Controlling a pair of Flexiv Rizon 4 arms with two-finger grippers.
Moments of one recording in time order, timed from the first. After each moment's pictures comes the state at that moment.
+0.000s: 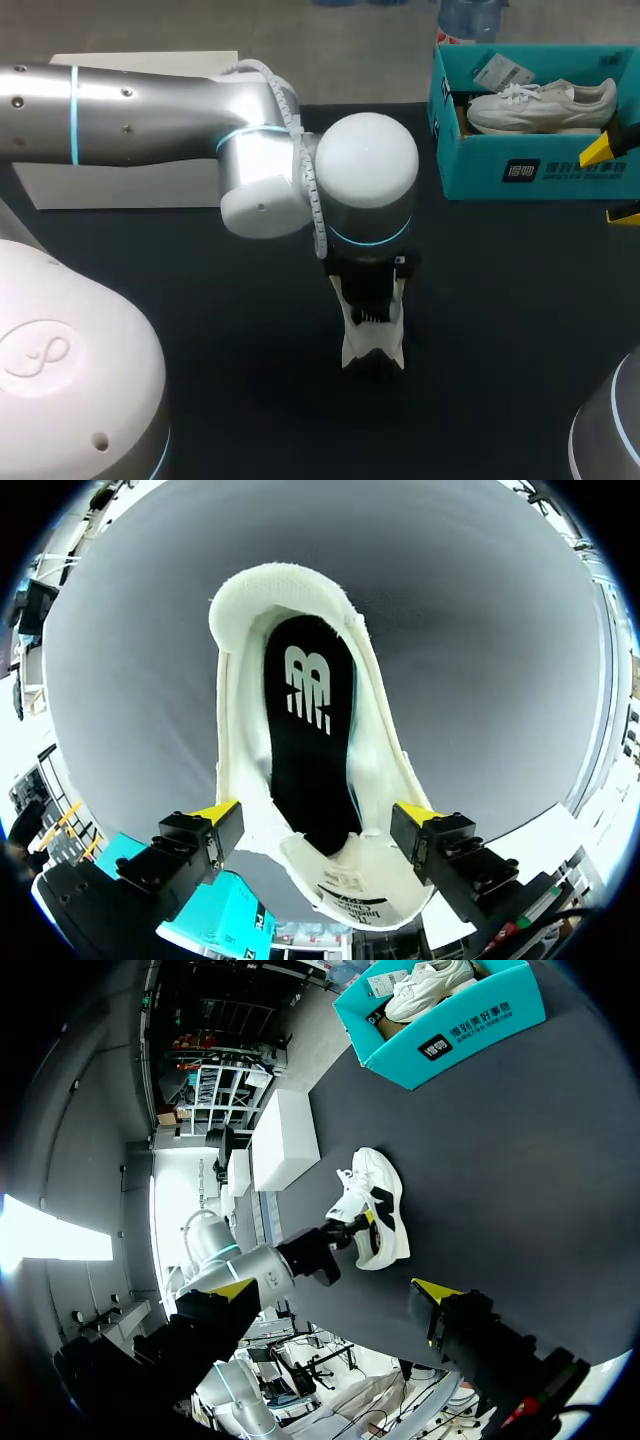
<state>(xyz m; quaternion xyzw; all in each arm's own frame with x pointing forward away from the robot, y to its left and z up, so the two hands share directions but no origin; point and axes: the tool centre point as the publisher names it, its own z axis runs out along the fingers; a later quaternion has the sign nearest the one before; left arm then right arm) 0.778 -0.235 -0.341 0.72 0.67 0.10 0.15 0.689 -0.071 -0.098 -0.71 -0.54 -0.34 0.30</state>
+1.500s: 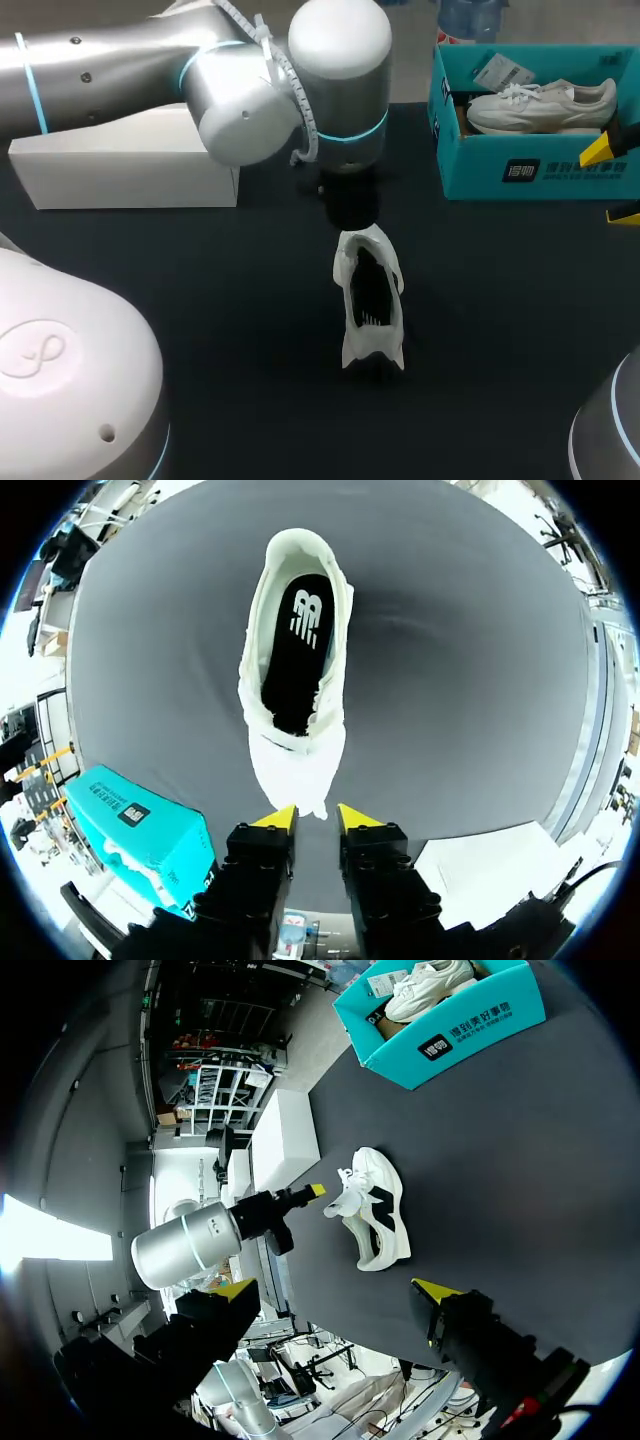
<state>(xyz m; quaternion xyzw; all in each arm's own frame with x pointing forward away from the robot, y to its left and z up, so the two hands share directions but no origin) 0.845 -0.200 -0.281 0.64 0.75 0.07 0.12 0.689 -0.071 -0.097 -0.71 -0.54 -0.34 0.30</state>
